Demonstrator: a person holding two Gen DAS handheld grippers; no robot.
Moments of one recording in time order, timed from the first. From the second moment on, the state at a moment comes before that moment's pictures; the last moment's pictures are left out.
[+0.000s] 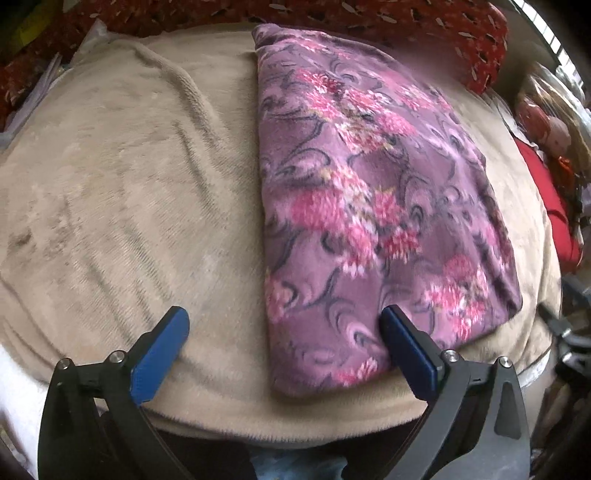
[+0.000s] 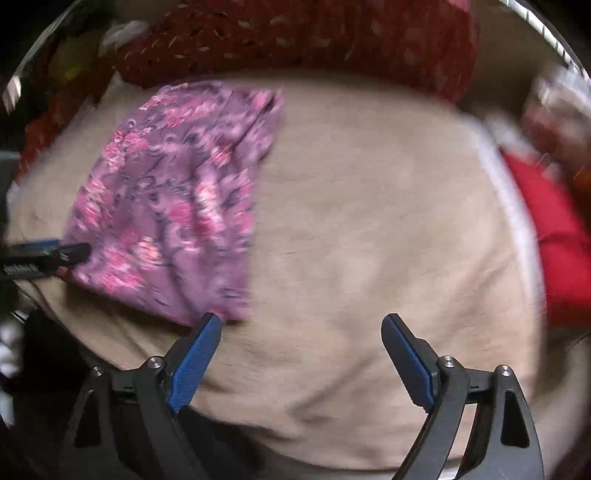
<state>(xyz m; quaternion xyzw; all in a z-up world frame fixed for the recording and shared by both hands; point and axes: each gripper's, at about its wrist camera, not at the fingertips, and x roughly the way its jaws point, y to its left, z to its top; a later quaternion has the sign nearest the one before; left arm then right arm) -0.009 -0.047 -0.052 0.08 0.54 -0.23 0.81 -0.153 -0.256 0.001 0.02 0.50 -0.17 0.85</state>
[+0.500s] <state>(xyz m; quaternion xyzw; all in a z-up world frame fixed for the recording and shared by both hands) -0.073 -0.032 -0.027 0.12 0.49 -0.22 0.84 -0.207 -0.231 0.028 0.01 0.39 -0.20 0.90</state>
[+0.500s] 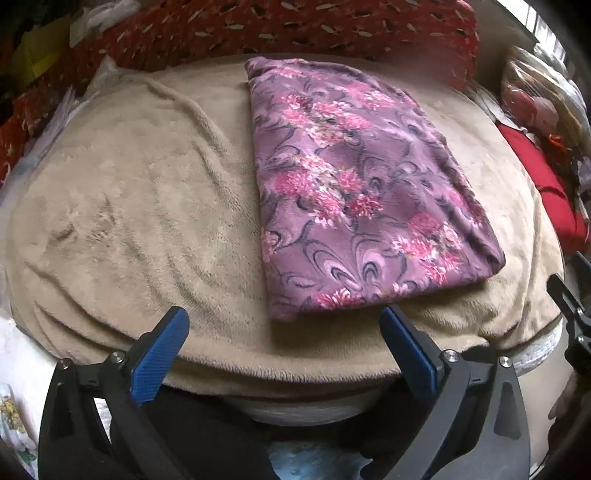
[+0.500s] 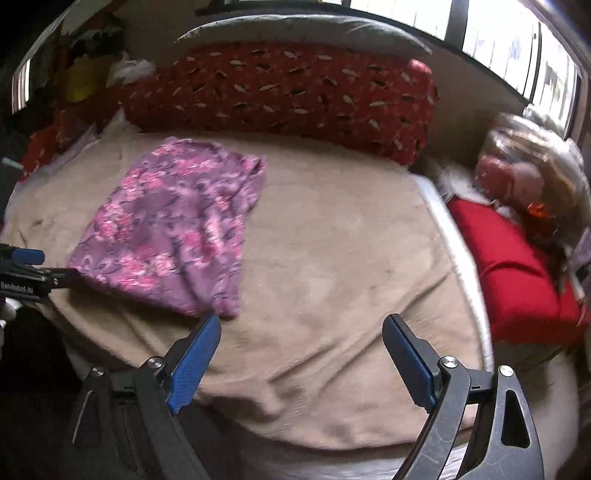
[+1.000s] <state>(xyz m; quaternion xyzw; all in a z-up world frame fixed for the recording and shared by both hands) -0.082 -0.034 -0.008 0.11 0.46 -0.23 0.85 -0.202 -0.216 0.040 0.09 0.37 -0.18 0.91</state>
